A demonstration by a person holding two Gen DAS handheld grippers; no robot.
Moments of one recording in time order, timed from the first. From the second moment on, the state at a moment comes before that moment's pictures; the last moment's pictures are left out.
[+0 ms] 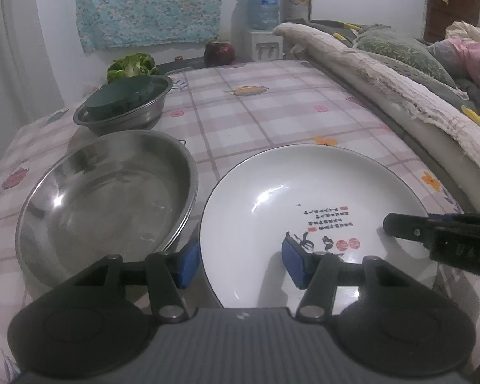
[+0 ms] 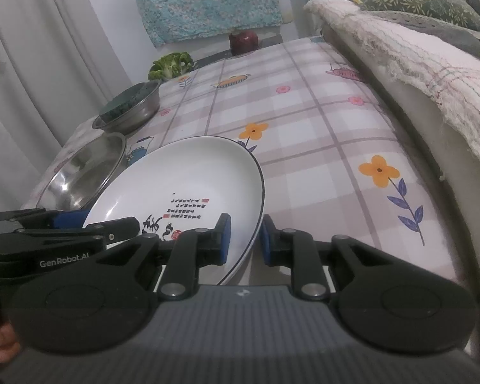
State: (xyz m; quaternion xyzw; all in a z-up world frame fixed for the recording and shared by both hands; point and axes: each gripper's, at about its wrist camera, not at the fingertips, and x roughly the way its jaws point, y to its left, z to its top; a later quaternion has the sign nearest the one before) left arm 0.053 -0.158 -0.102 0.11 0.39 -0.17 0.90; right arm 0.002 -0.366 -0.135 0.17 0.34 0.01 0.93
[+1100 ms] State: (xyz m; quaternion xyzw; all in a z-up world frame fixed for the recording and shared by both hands) left arm 0.066 -0.166 -0.101 0.10 0.39 -0.18 0.90; right arm 0.033 -0.380 -0.124 0.15 0.31 0.00 0.94
